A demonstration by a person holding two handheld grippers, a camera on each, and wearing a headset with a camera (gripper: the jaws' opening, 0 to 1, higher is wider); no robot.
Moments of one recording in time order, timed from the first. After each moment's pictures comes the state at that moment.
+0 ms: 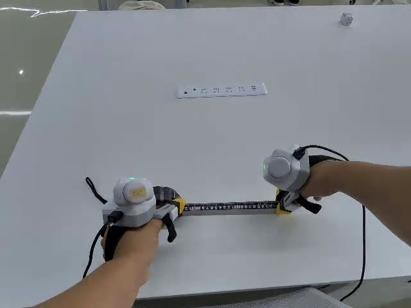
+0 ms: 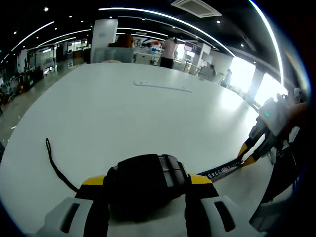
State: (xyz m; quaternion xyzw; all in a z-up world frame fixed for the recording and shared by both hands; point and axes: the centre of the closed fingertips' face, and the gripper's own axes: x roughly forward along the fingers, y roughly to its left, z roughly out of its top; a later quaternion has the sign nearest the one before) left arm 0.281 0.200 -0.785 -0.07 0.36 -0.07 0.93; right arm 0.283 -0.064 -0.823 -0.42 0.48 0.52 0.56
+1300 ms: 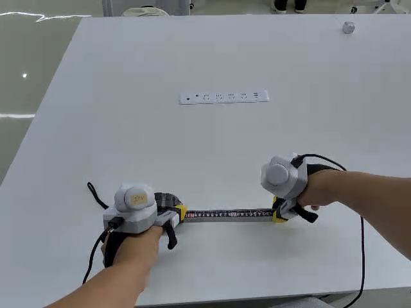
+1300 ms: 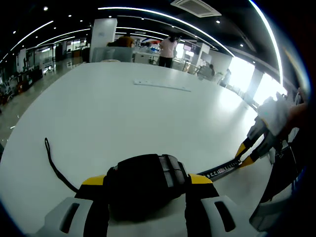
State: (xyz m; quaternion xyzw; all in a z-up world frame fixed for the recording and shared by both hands) left arm 0.281 0.200 -0.786 -0.07 0.37 -0.07 0.93; right arm 0.281 -0.052 -0.822 -0.41 0.48 0.52 0.57
